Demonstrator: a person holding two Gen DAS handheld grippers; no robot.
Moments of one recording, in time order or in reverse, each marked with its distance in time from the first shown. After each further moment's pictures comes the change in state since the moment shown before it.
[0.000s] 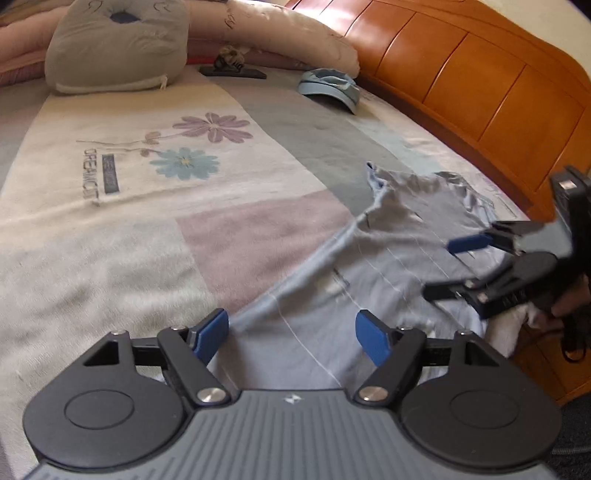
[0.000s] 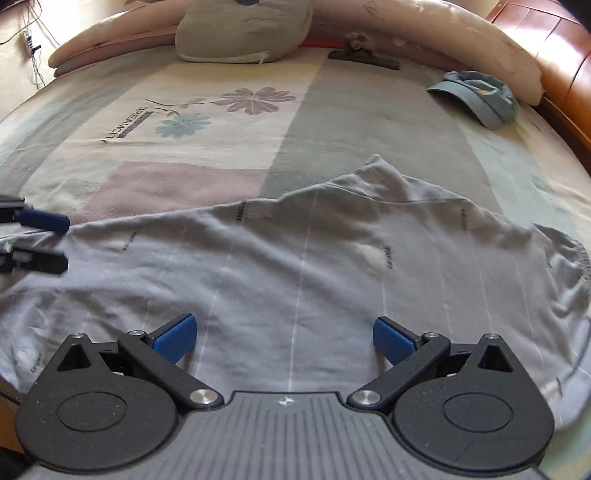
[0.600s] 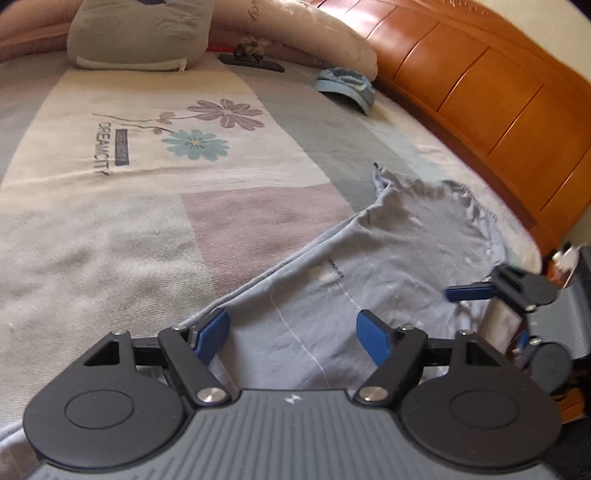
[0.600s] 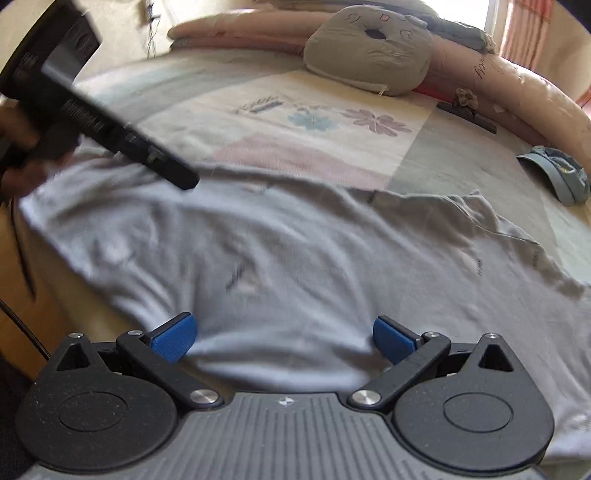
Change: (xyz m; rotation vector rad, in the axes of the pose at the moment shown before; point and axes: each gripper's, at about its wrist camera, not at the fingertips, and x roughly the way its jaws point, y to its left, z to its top) left arm -0.002 -0.005 -0.010 -0.108 0.026 0.008; right arm -0.024 0.043 -0.052 -0.294 -0.087 0.174
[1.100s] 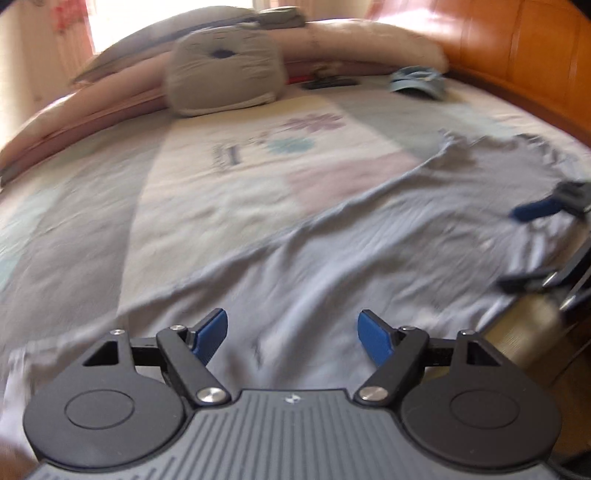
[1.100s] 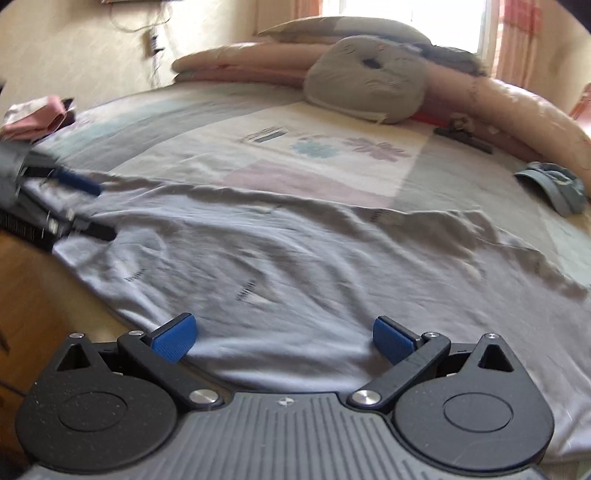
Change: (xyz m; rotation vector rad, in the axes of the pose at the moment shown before) left arm -0.041 -0.050 -0.098 0.063 -0.152 0.505; right arm -0.004 0.003 -0.021 0.019 -0.160 -0.004
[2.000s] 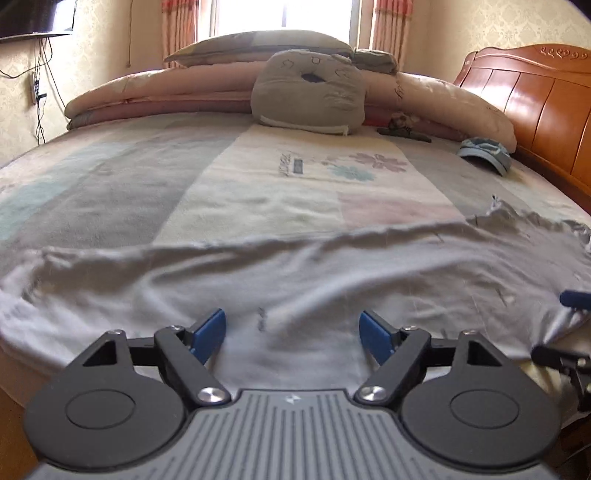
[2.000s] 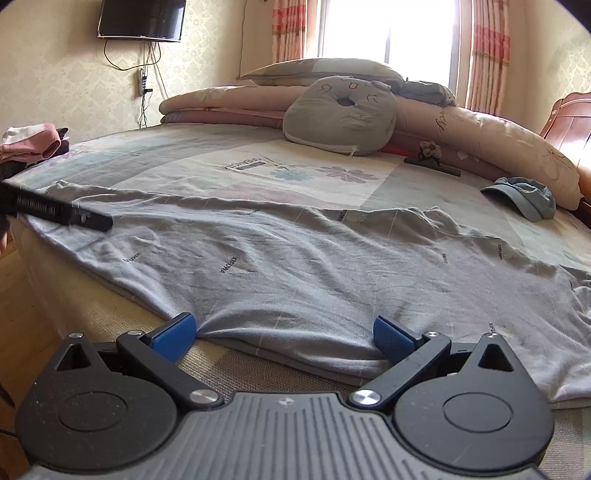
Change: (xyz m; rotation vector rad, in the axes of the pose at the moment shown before) left arm -0.008 -0.012 -0.029 -0.248 -0.138 0.120; right arm -0.021 -0.003 -0.042 0.014 -0.158 -0.052
